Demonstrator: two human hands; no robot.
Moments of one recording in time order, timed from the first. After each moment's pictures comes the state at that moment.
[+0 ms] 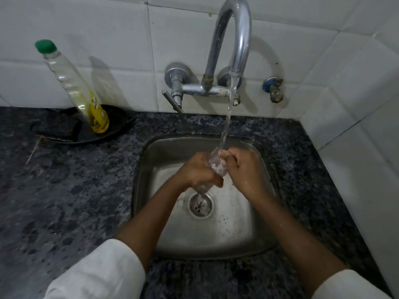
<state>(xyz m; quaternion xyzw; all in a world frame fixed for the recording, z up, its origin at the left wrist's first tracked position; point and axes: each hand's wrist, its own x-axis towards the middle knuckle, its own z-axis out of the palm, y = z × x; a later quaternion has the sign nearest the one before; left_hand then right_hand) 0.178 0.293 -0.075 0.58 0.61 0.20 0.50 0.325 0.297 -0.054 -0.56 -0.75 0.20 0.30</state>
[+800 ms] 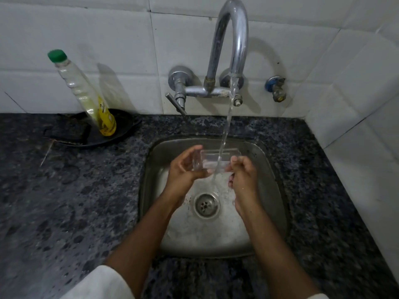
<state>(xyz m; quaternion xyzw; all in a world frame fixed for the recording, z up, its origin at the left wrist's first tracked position) 0.162 0.258 -0.098 0.36 0.53 0.55 0.53 0.306 0.275 -0.081 -0.62 -0.40 0.49 0.46</state>
